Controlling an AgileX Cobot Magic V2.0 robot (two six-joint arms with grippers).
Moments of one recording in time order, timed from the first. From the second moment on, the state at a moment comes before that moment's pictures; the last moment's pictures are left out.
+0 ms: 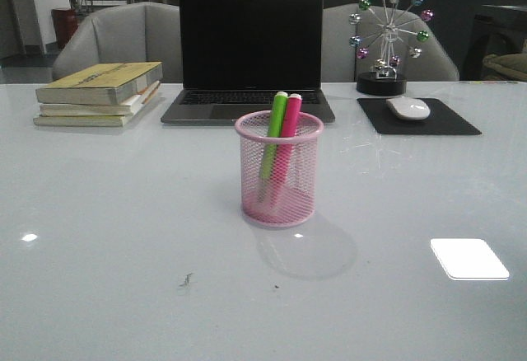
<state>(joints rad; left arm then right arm) 0.01 0.73 -0.59 -0.28 0.26 0.34 -0.11 0.82 -0.61 0.34 0.58 -0.21</state>
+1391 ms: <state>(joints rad) 0.01 0.73 -0.59 -0.28 0.25 0.34 0.09 0.27 -0.31 0.07 0.15 0.02</state>
